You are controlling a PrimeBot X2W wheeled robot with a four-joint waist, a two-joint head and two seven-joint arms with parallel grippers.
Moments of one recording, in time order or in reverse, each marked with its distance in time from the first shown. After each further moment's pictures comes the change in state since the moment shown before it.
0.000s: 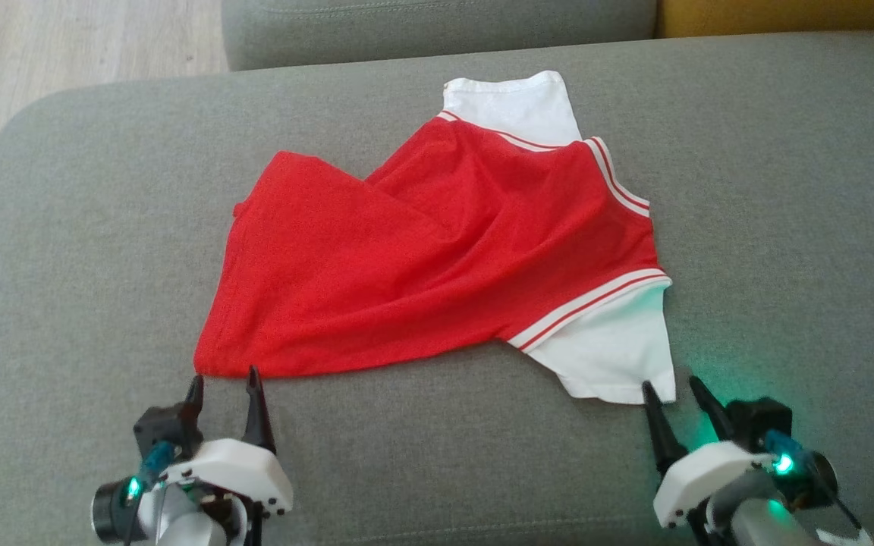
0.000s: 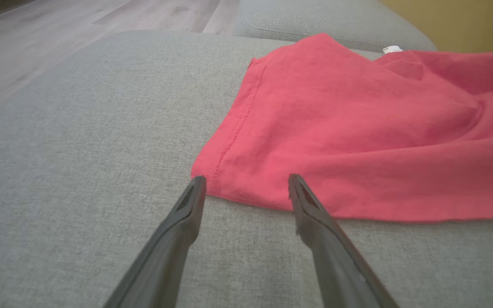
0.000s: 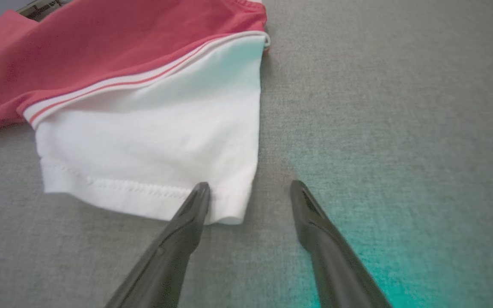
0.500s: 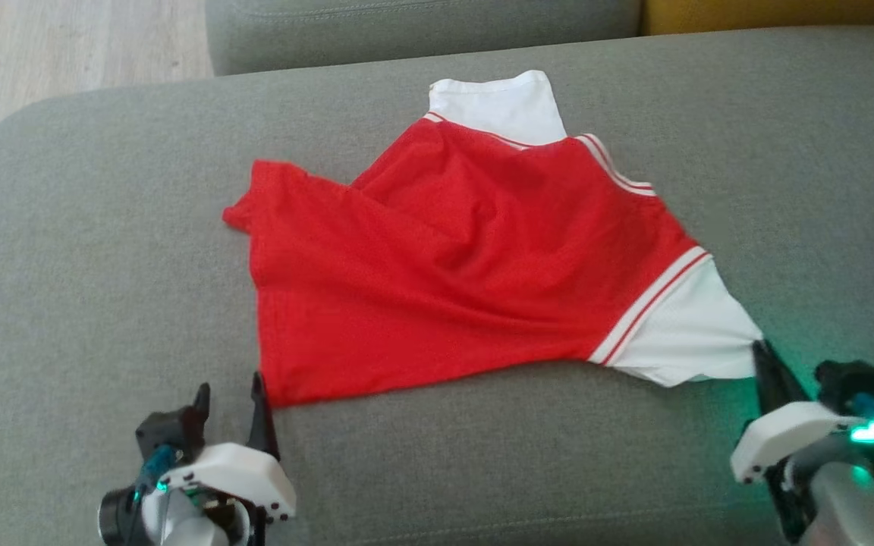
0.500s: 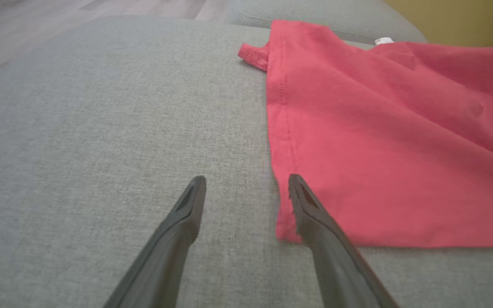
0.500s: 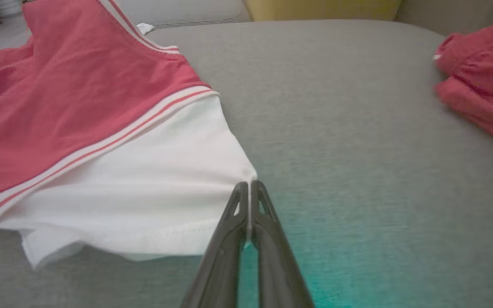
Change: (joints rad) left arm -0.001 0.000 -0.014 0.020 -0.041 -0.001 0.000; right arm -0.079 -0.100 -0.090 0.042 0.029 0.000 0.007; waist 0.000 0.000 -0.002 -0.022
